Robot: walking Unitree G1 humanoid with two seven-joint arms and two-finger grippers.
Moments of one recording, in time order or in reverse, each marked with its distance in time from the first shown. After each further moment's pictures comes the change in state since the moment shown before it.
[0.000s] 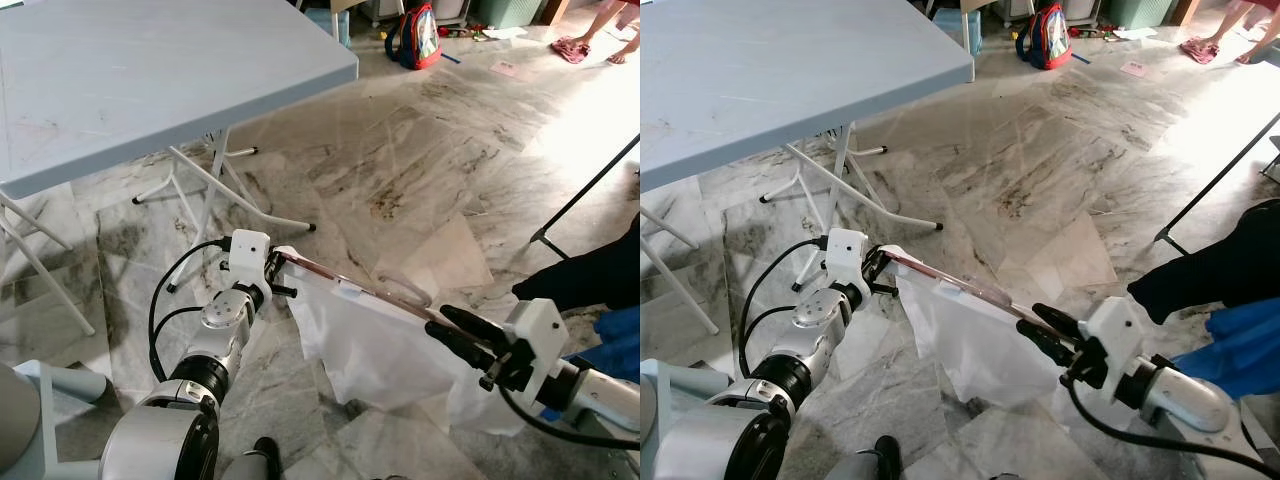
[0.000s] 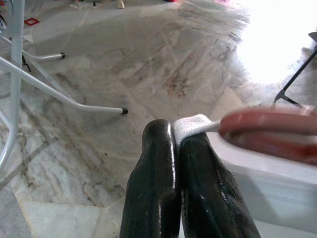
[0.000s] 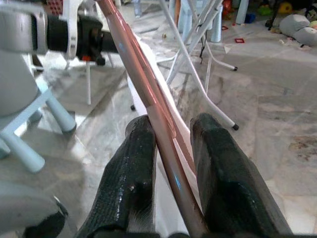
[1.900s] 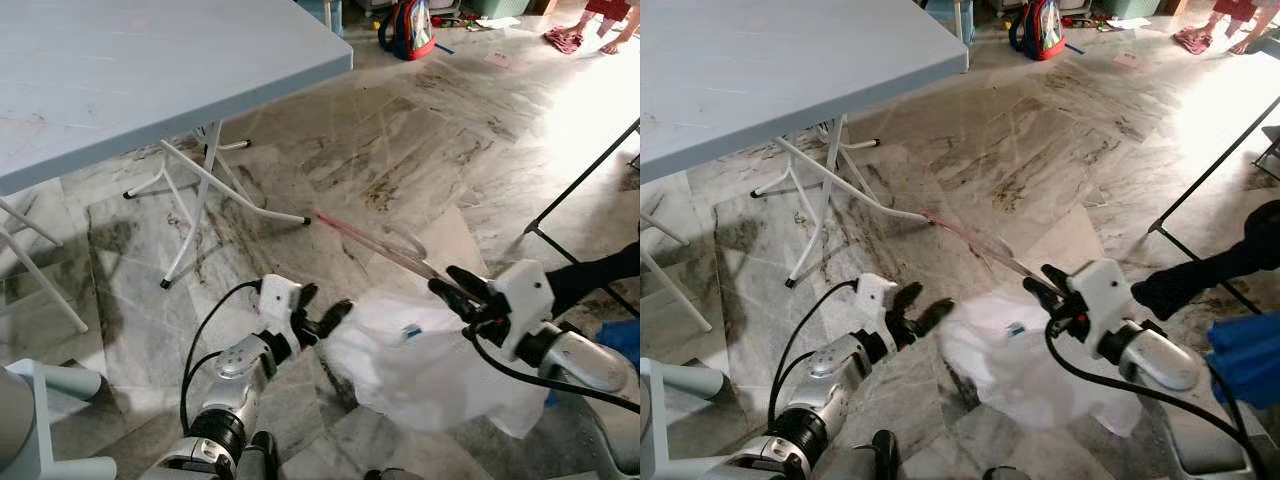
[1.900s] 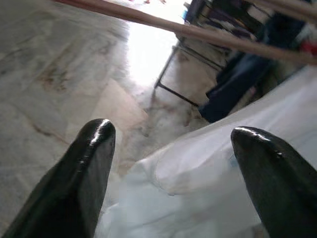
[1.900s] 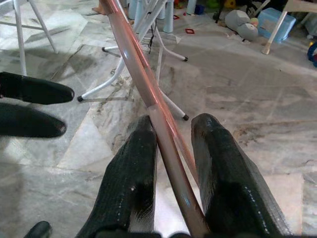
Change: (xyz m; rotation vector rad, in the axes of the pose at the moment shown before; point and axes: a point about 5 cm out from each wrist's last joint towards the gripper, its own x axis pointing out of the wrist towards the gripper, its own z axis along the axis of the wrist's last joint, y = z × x) left arm -0.031 -0.061 -0.043 -0.104 -0.026 -0.521; right arm 0.038 -0.021 0.014 -0.132 0.026 -0.185
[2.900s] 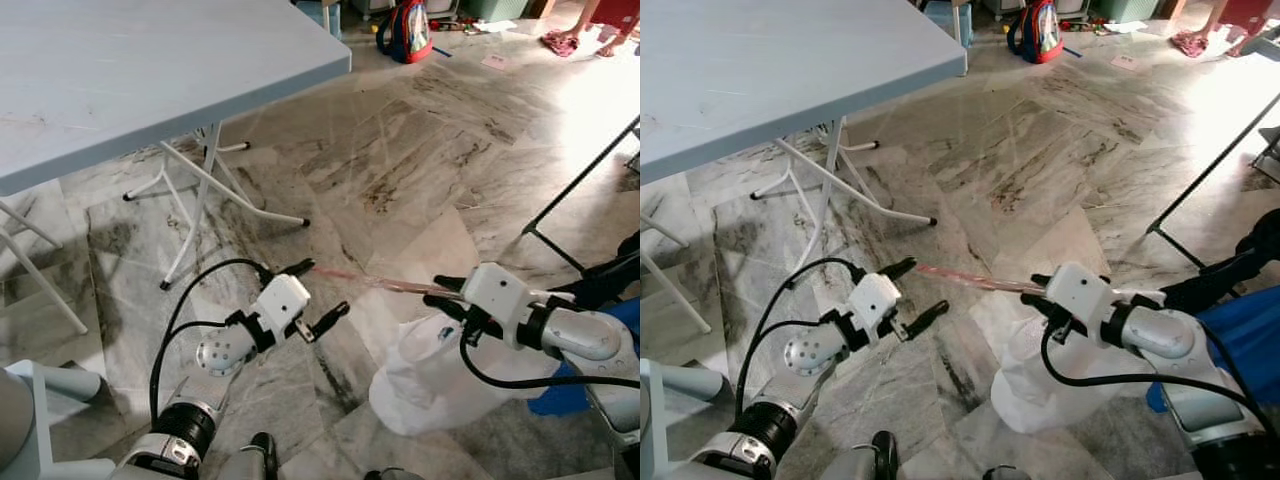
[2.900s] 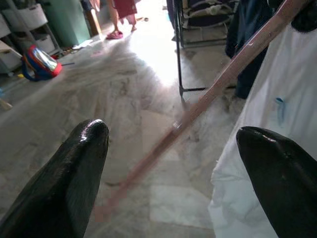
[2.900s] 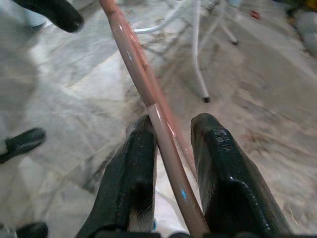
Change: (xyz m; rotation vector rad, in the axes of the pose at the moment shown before) left arm -0.019 0.011 0.024 0.565 -0.049 -0.060; right arm 0.012 -0.017 0.002 -0.372 0.183 0.329
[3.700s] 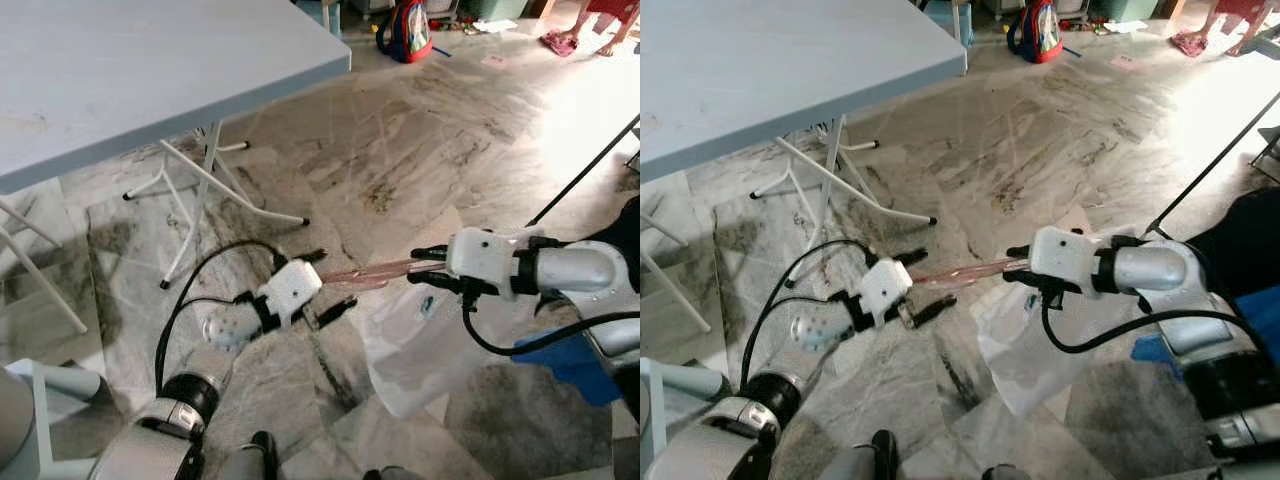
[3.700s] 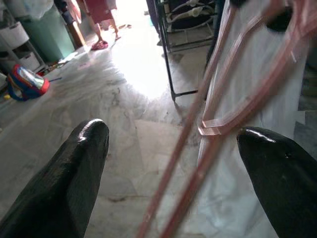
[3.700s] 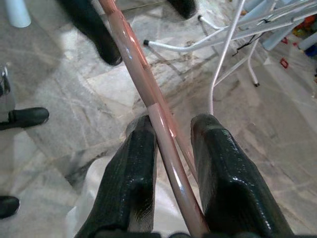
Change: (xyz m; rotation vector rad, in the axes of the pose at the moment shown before) left arm 0.025 0.027 0.027 0.078 -0.017 -0.086; right arm 0.018 -0.040 0.037 -0.234 -0.042 0.170
